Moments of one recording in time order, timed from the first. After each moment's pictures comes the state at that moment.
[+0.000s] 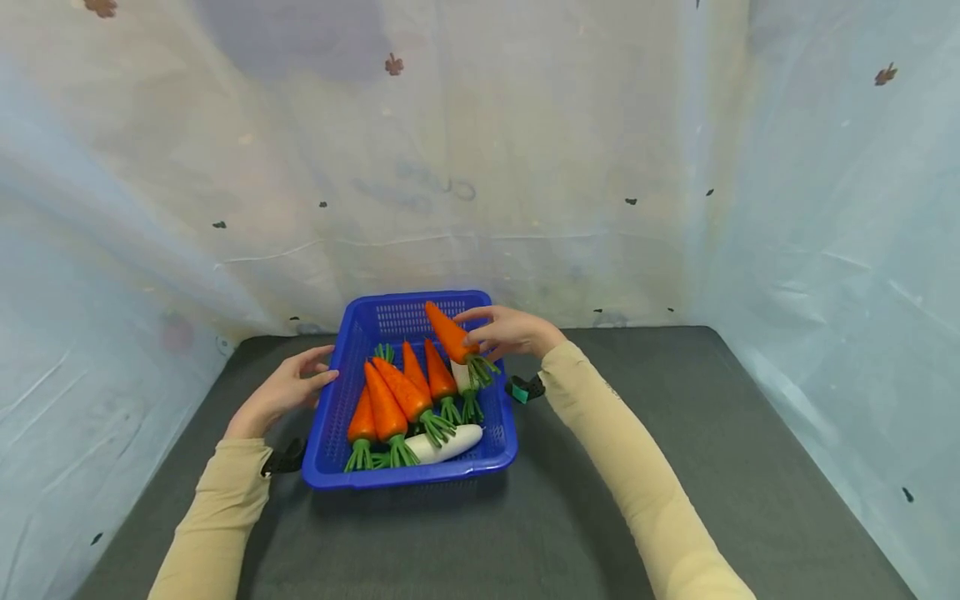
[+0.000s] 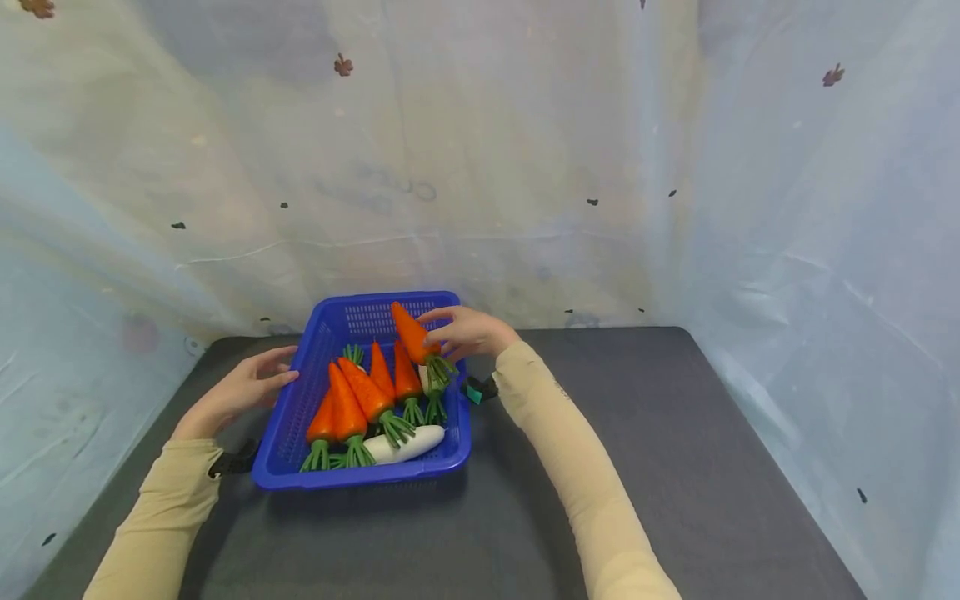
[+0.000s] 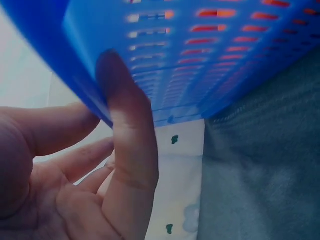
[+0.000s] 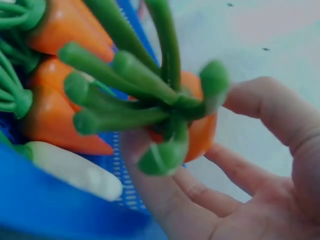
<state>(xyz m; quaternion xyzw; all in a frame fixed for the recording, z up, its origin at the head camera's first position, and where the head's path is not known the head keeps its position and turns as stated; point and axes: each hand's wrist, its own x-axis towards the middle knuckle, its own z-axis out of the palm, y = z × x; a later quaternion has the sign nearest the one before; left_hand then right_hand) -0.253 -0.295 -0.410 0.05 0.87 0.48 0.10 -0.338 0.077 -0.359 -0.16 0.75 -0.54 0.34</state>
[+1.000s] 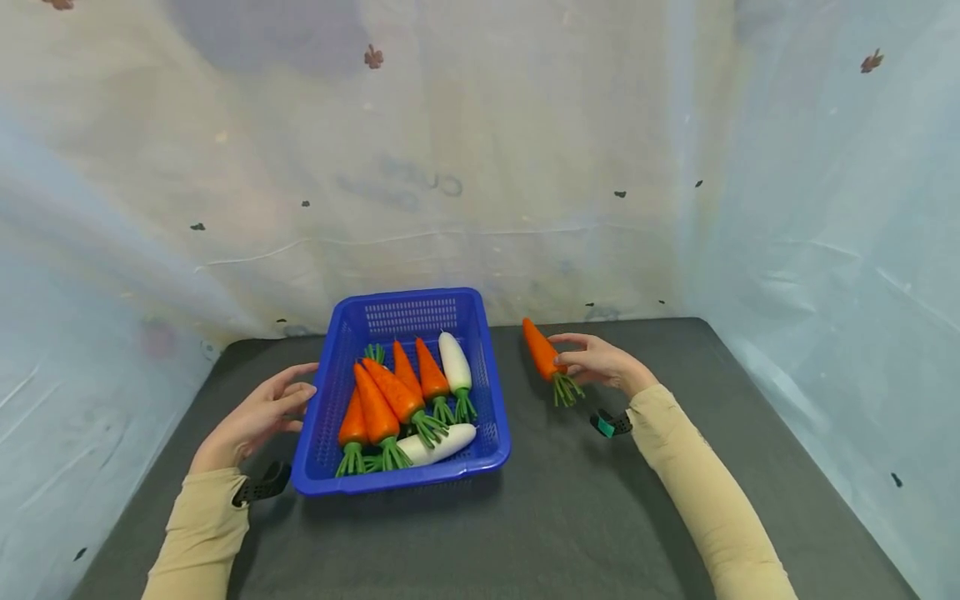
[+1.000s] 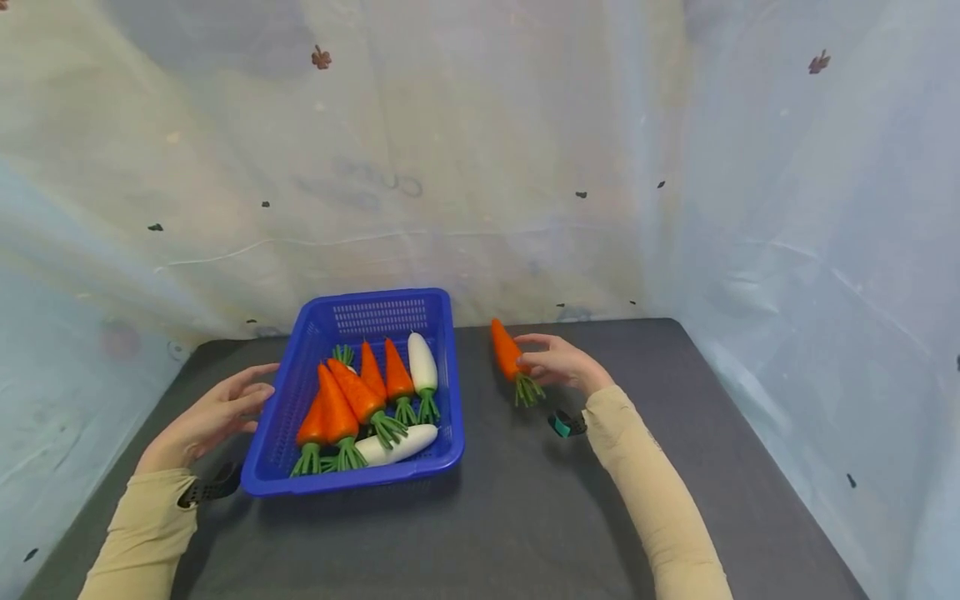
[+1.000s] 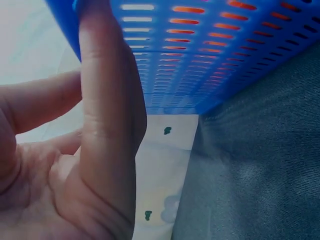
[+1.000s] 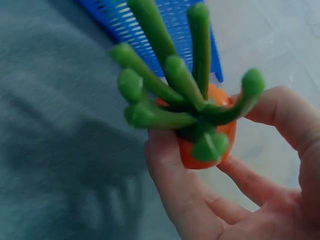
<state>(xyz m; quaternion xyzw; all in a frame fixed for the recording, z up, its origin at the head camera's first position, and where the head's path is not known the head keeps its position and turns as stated) -0.226 -0.322 -0.431 0.07 0.77 0.62 0.16 -0.306 0.215 -0.418 -0.06 0.75 -0.60 0.27</state>
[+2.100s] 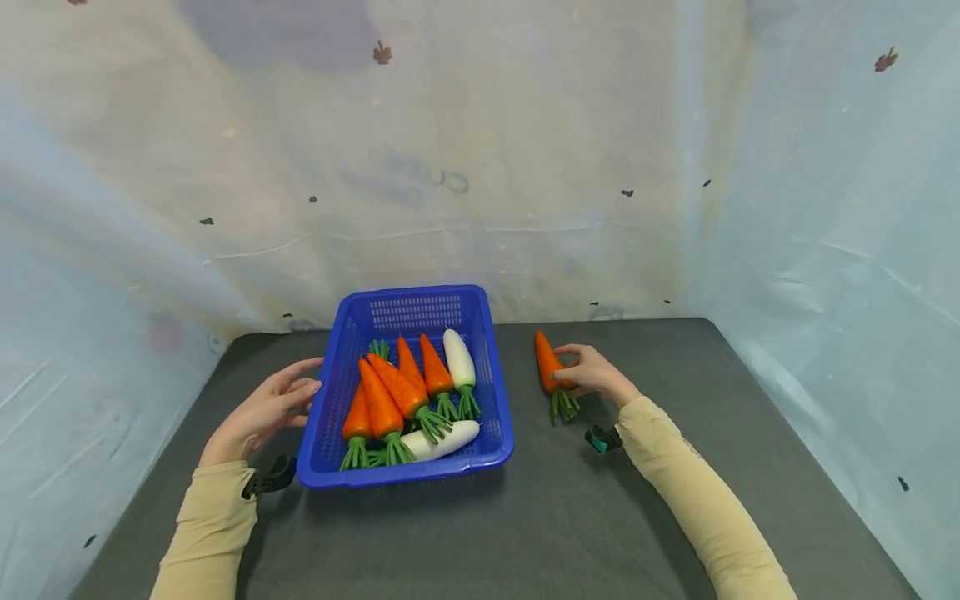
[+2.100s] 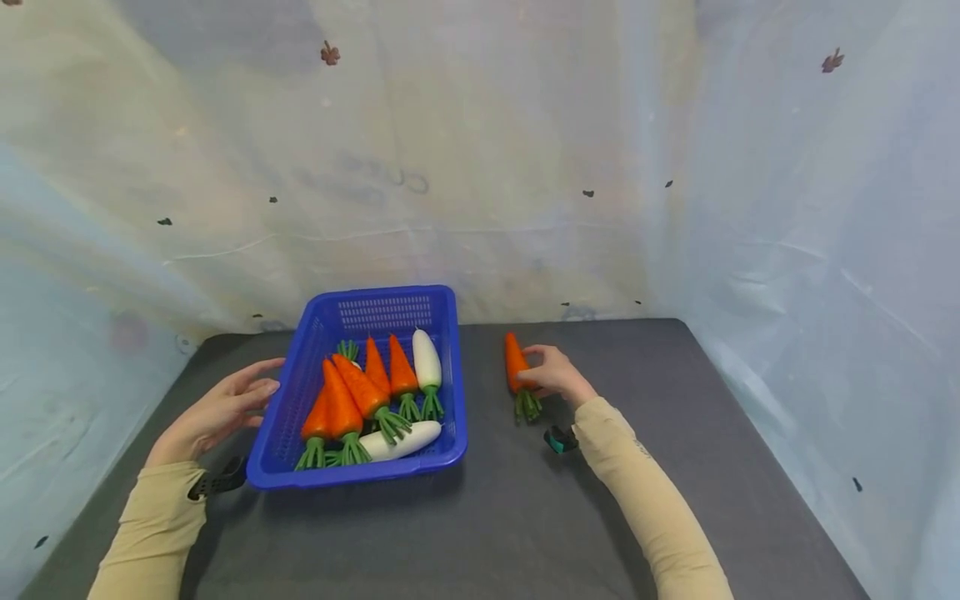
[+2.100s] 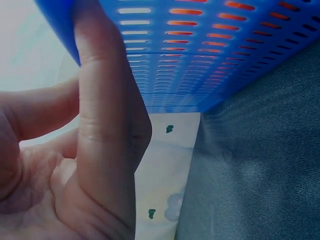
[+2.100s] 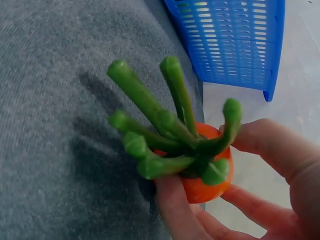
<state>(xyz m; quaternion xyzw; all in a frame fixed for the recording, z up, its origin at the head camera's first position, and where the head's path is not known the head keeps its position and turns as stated) -0.222 -0.318 -0.427 0.06 0.76 0.62 0.16 -0.295 0.199 -0.443 -0.05 0.84 -0.50 0.19</state>
